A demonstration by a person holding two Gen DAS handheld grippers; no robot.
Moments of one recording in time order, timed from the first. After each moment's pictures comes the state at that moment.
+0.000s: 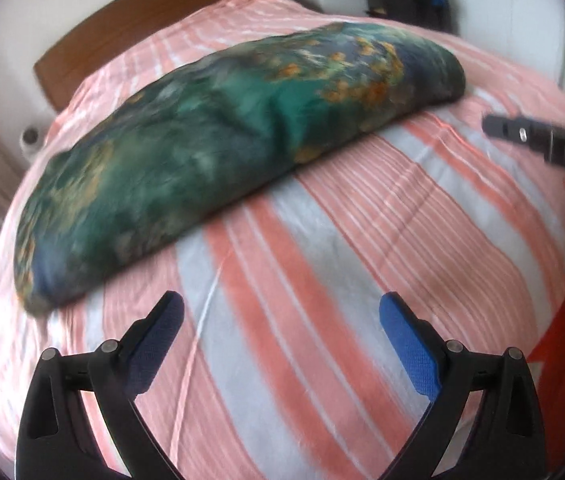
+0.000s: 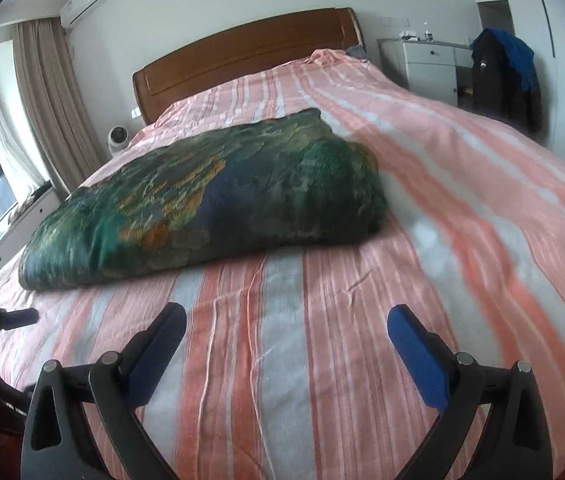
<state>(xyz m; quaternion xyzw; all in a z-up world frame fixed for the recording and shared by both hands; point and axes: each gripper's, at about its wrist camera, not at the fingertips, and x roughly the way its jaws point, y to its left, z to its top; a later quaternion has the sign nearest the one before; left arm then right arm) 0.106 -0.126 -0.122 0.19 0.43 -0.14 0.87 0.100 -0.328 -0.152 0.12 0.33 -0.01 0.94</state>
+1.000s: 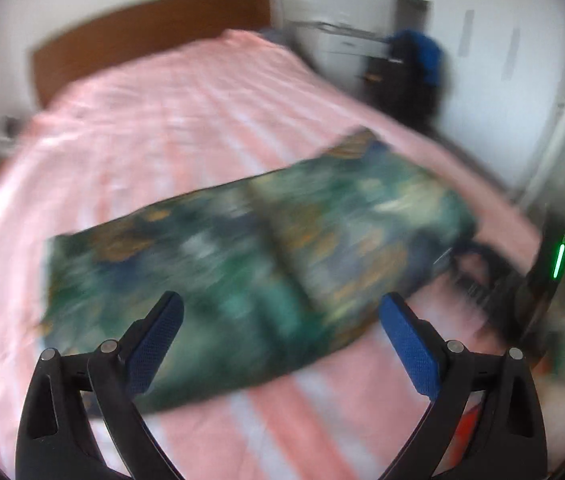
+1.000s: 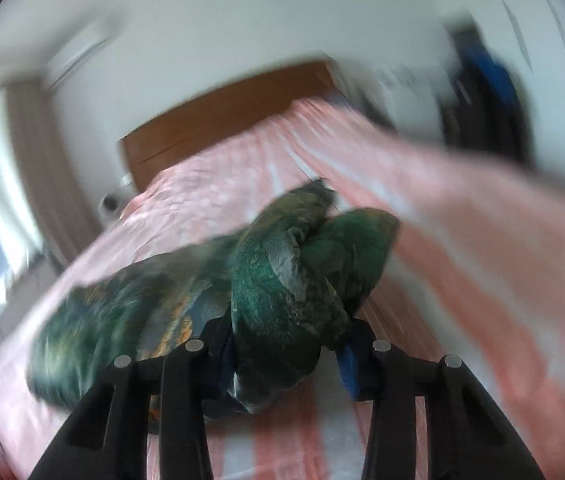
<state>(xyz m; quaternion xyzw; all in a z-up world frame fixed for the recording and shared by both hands) 0.219 -0.118 0.033 0.07 0.41 -0.25 0.88 0.156 -0.307 -0.075 0.13 0.21 -0.05 0.97</state>
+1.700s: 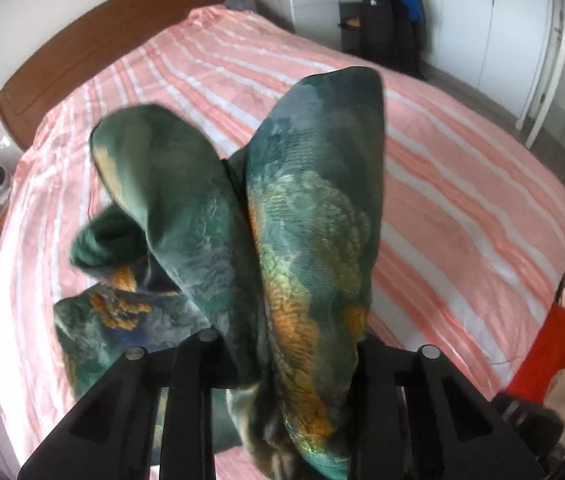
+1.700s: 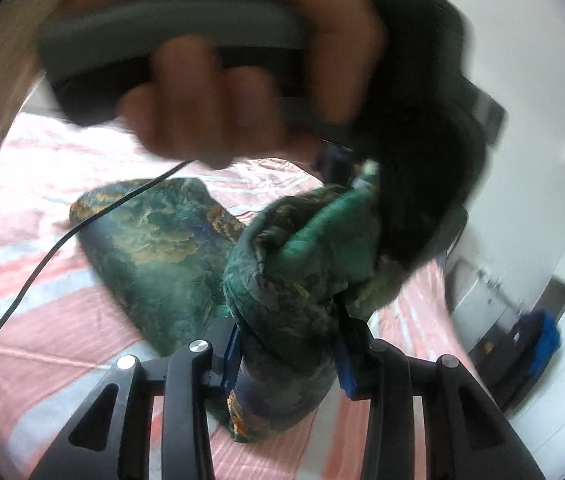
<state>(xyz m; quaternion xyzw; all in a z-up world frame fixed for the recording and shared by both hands) 0.252 -0.171 0.030 0.20 0.44 -0.22 0.85 0.102 -0.123 -0.054 -0.26 0.13 0.08 0.95</state>
